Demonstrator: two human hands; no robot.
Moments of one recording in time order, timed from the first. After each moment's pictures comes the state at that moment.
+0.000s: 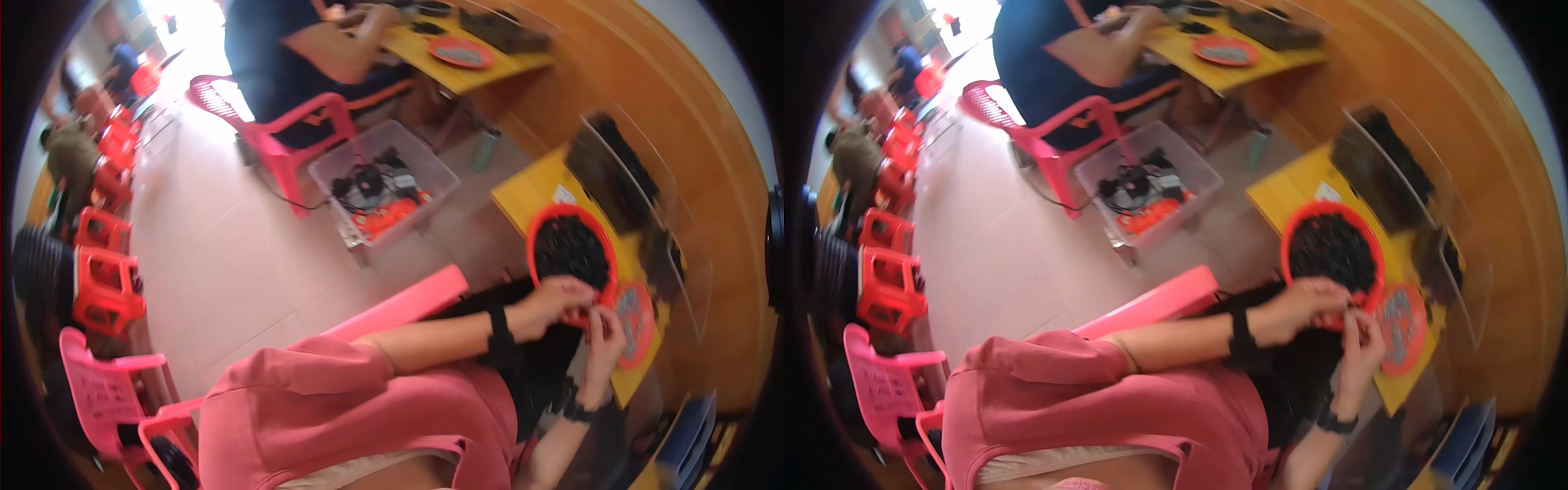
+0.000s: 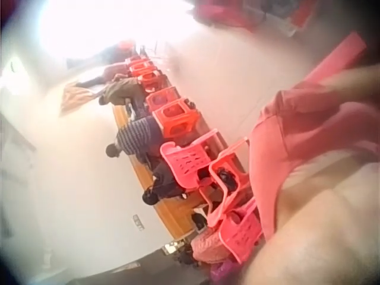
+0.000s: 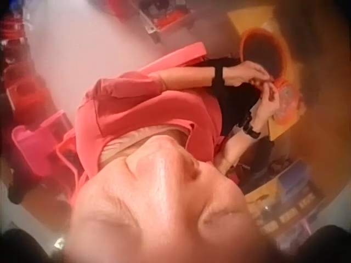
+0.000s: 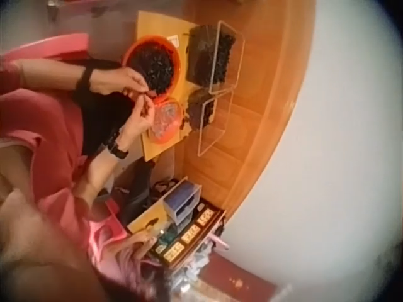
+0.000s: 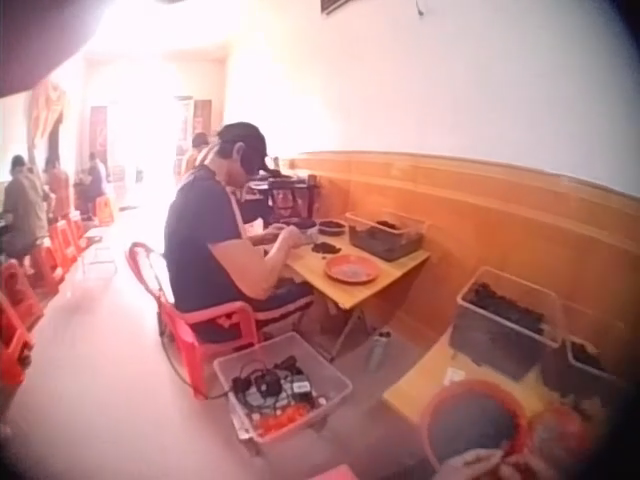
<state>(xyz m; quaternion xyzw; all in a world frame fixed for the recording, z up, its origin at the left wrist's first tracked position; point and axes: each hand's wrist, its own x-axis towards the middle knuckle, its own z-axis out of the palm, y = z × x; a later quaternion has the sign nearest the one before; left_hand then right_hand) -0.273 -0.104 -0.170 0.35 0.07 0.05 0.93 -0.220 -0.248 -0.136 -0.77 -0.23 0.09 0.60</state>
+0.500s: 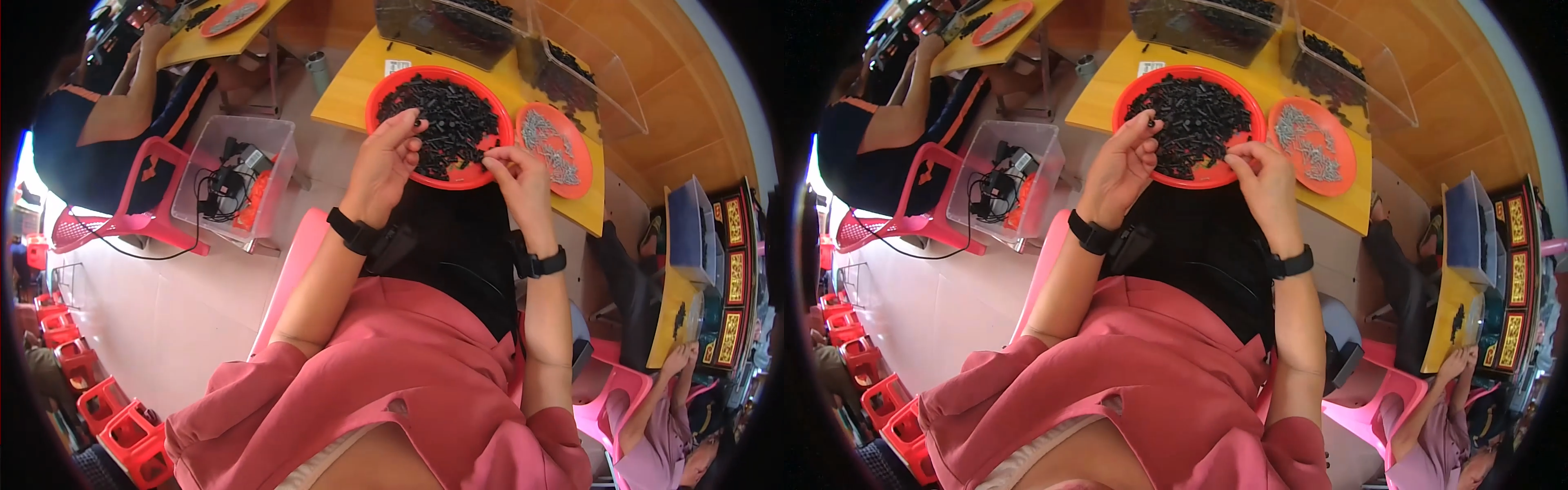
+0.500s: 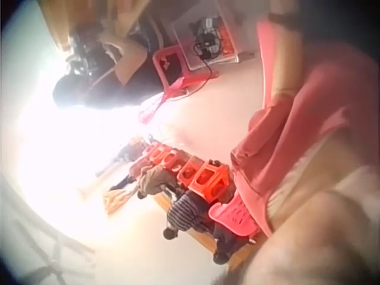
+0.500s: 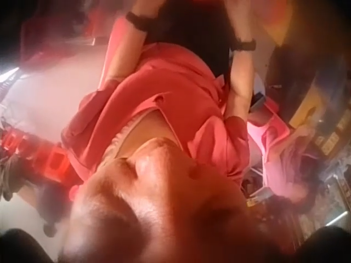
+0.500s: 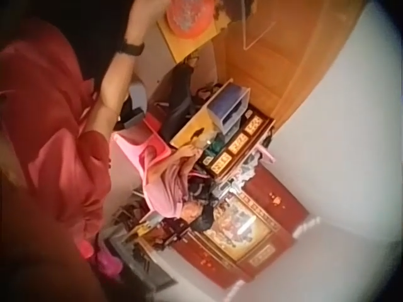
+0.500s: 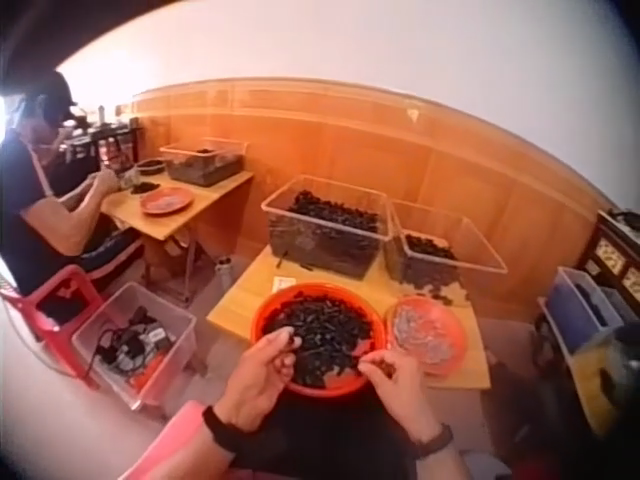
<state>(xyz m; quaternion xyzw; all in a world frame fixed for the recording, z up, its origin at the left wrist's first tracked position) -0.269 -0.045 -0.160 0.28 0.14 0.09 0.94 -0.197 -0.247 -0.148 -0.83 -0.28 -0.04 0.47</state>
